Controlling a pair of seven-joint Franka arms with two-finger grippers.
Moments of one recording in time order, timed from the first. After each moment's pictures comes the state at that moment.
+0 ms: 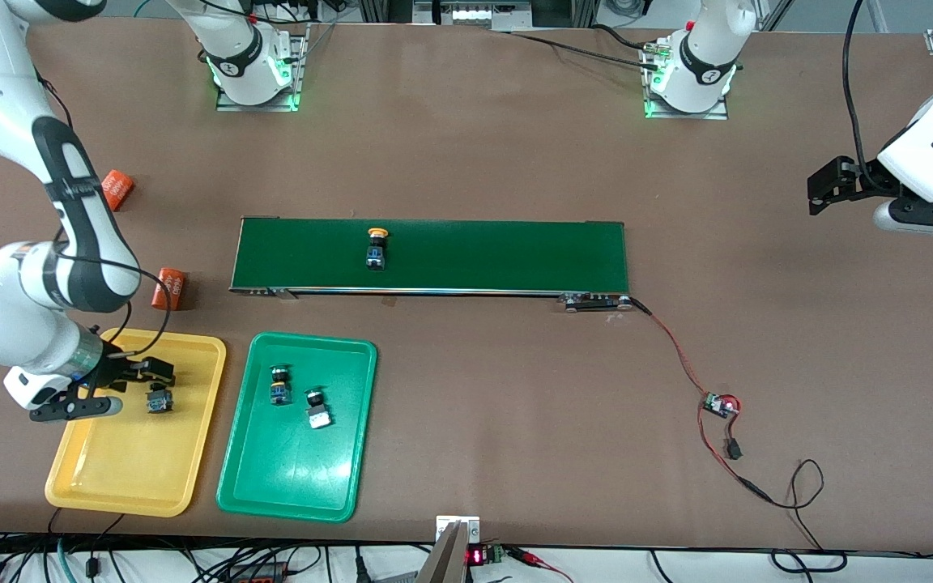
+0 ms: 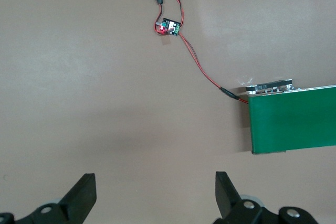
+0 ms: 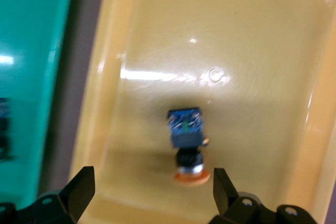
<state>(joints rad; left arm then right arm) -0.04 0.04 -0.04 -1.57 0.07 1.56 0.05 -0.29 0.70 0.27 -1.49 -0.12 2.25 -0.11</state>
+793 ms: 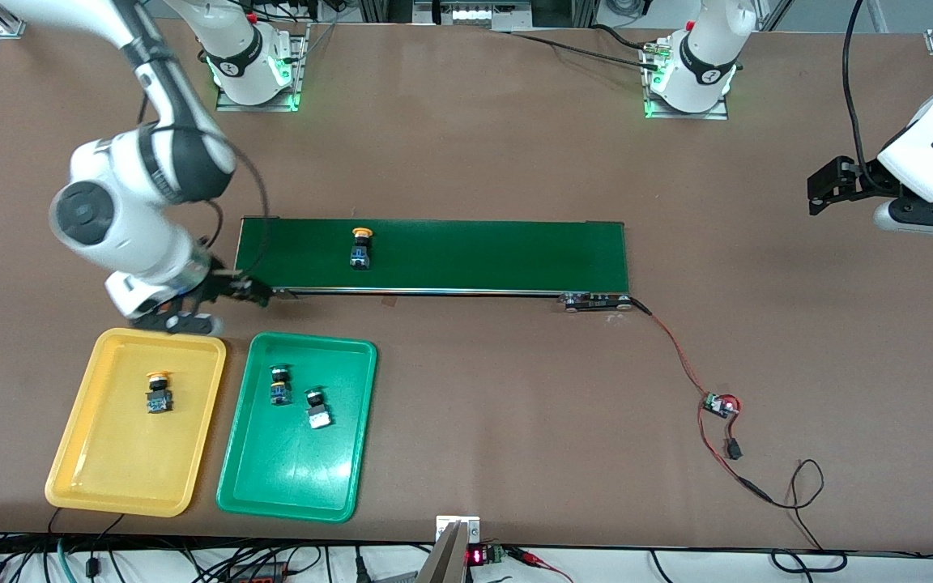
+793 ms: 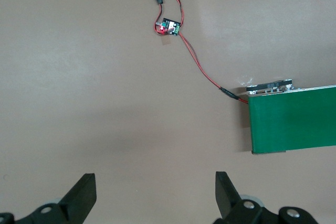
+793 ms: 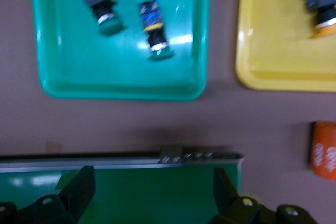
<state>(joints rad) -0.04 0.04 -0.04 -1.57 0.07 1.56 0.05 -0.10 0.30 0.40 -1.89 -0.09 2.16 0.38</state>
